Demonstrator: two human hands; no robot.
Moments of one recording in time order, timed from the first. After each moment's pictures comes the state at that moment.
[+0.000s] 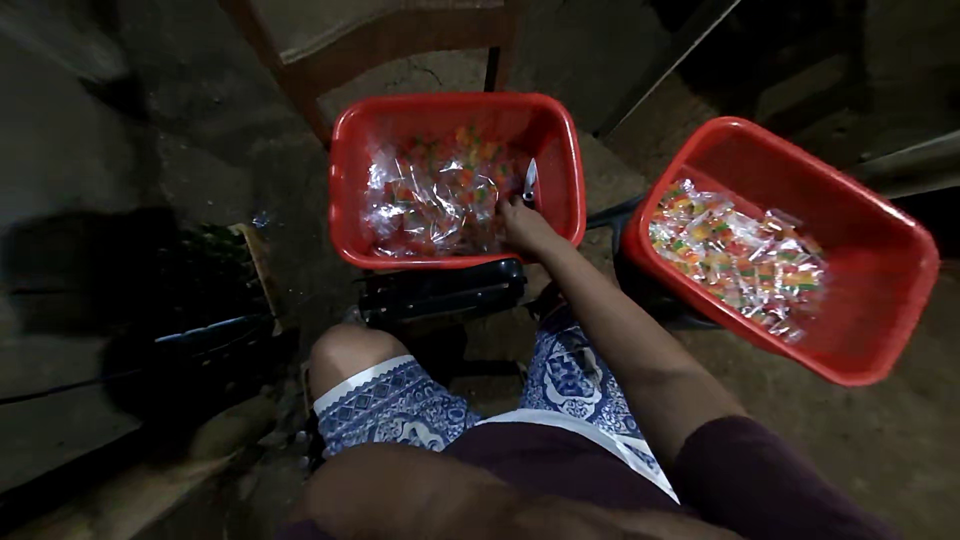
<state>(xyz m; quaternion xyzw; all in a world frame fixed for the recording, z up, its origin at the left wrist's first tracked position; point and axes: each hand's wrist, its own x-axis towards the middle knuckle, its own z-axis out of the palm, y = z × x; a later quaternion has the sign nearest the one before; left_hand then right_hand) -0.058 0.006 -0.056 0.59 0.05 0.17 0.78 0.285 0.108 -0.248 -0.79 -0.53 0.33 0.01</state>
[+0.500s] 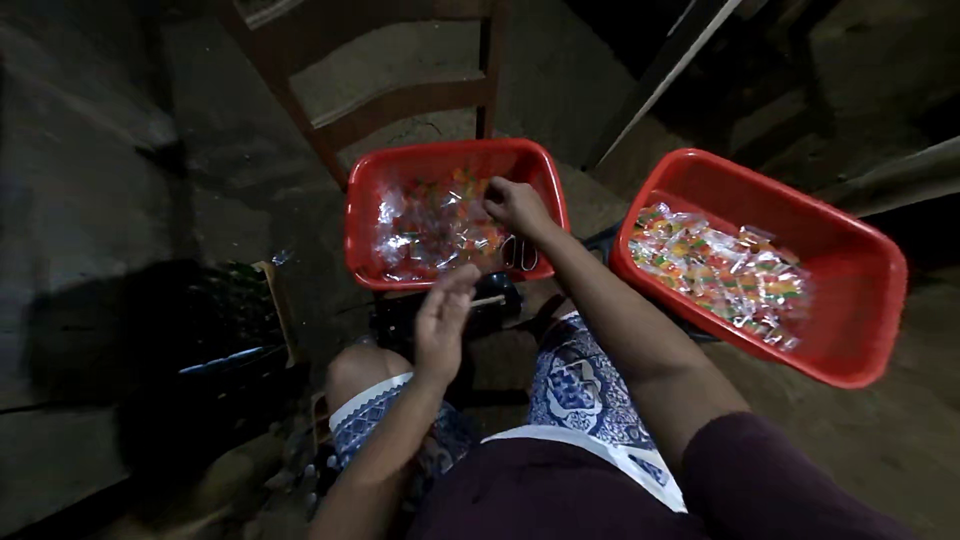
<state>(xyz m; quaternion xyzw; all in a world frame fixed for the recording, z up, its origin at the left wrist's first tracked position) 0.047 0.061 -0.147 0.52 0.27 0.43 0.69 0.295 0.129 -0.164 -0.73 -0.59 0.23 0.27</state>
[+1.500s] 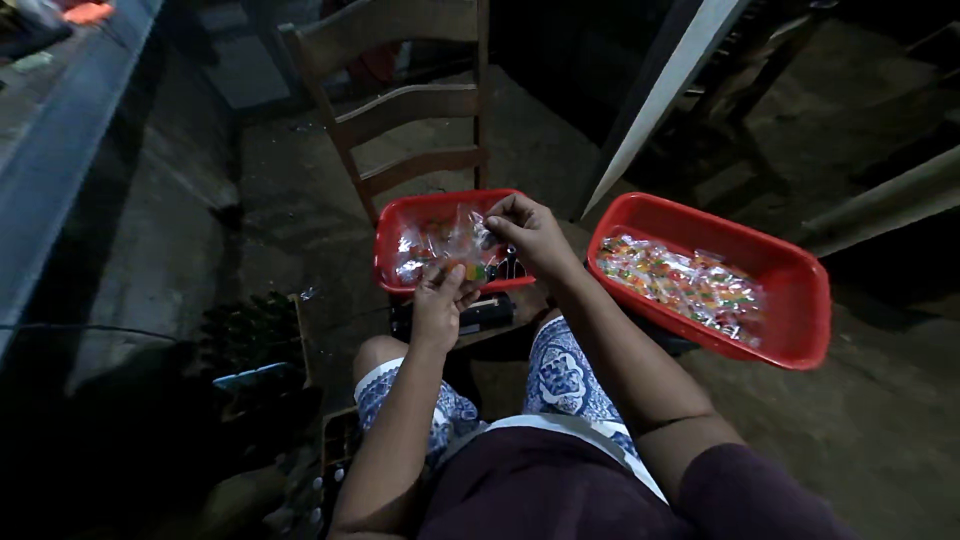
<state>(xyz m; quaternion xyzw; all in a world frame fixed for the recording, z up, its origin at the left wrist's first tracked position) 0.029 0.024 -0.060 0.37 0.32 0.43 0.76 0.202 0.002 -0.020 -0.51 -0.50 0.34 0.61</state>
